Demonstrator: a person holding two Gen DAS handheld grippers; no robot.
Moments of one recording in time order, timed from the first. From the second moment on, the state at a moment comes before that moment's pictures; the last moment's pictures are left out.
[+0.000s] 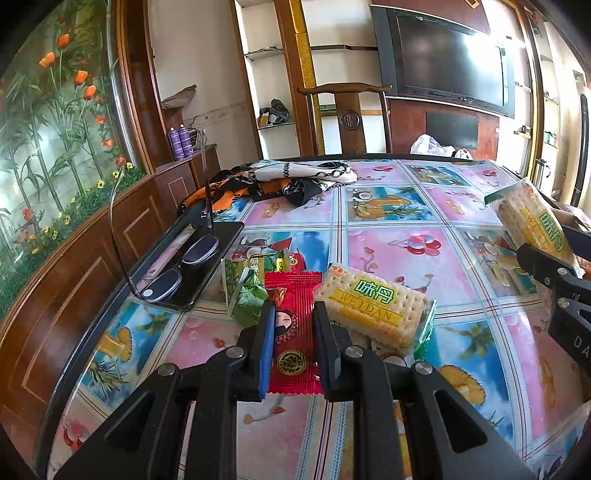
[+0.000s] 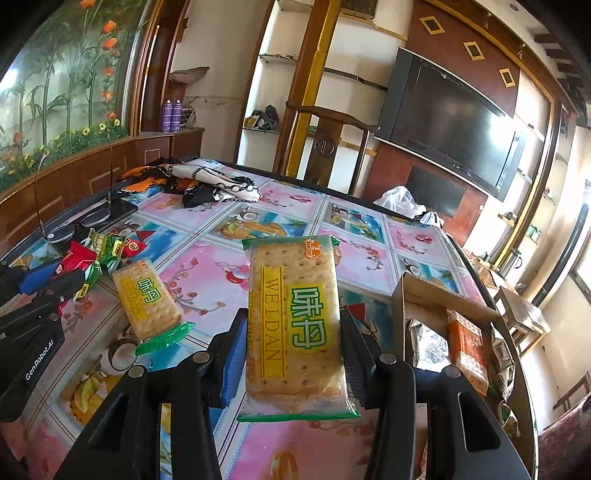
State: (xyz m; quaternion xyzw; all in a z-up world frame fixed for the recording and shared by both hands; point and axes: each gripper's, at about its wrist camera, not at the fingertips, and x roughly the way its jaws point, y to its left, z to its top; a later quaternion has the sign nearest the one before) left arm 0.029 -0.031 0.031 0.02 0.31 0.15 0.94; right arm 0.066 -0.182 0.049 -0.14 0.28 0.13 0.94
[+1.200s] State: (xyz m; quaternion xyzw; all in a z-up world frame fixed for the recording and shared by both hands) left arm 0.048 -0.144 0.061 0.00 0.32 0.00 0.95; right arm 0.117 -0.327 0.080 0.07 0.32 0.07 0.94
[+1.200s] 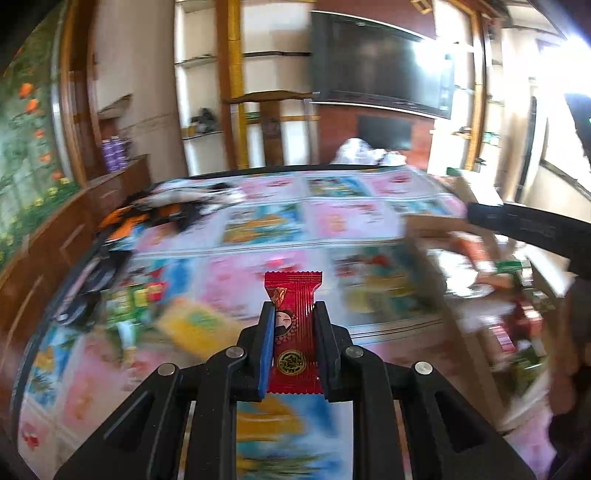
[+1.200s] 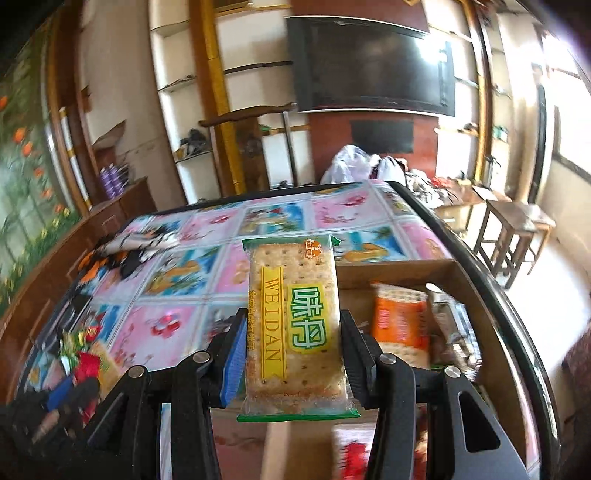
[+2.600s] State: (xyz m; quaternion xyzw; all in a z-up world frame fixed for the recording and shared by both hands) left arm 0.057 -0.293 0.020 0.03 0.38 -0.18 0.91; right arm 0.140 -0.406 0.031 0.11 0.44 0.01 0.89
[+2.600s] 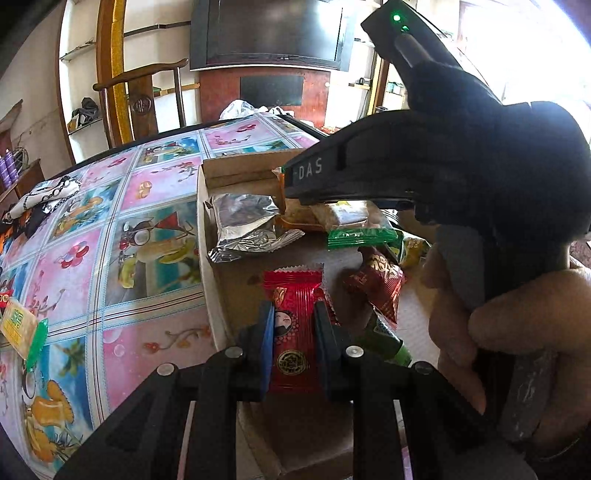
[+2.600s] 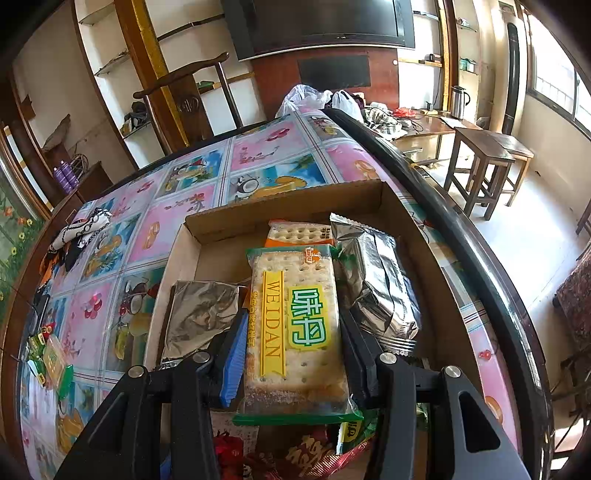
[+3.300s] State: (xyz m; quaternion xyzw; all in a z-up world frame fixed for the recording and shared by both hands) left arm 0.049 -0.298 0.025 0.03 0.37 -0.19 0.91; right arm 0.135 -0.405 0.038 0.10 0.42 0.01 0.90
